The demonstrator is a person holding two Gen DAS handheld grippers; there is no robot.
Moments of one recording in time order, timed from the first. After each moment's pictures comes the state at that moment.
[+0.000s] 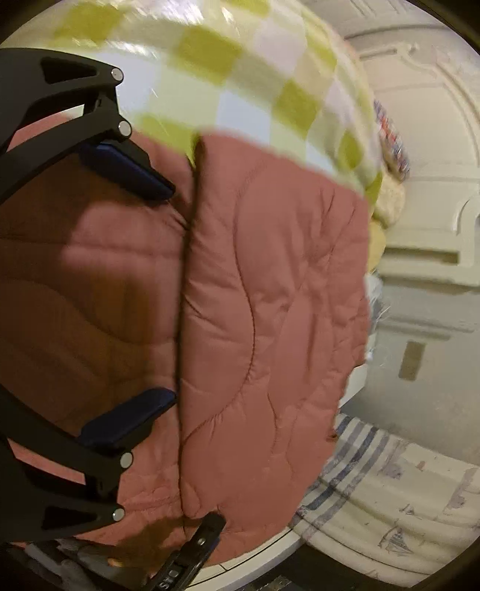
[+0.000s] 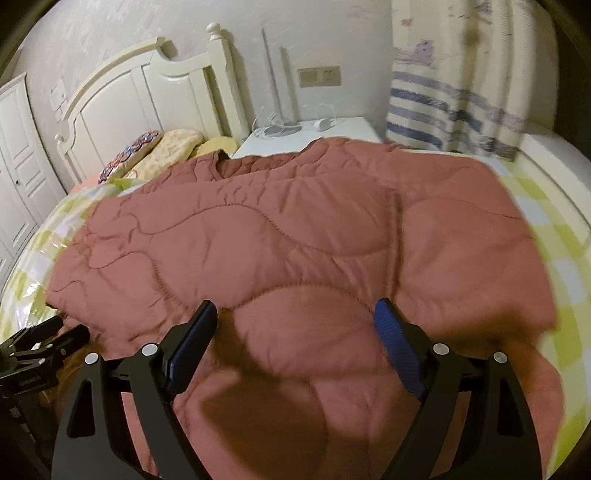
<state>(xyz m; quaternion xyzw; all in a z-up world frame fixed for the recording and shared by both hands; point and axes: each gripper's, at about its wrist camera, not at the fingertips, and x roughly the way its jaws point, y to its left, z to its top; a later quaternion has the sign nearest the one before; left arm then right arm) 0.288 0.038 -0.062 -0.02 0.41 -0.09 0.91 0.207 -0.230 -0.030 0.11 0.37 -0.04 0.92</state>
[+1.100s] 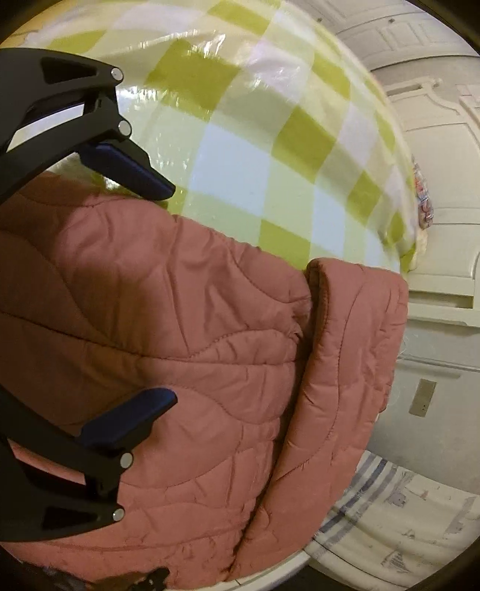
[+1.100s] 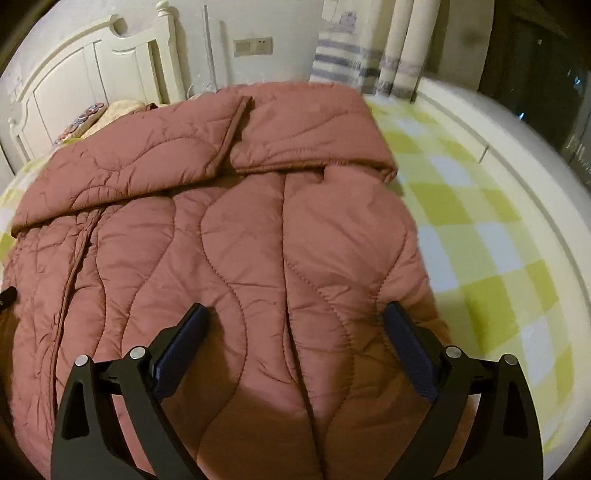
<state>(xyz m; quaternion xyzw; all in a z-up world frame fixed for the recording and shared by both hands) 0.225 0.083 -0.073 -0.01 0.45 -0.02 0.89 0.093 -0.266 -0.054 0.07 0.43 -0.16 0.89</state>
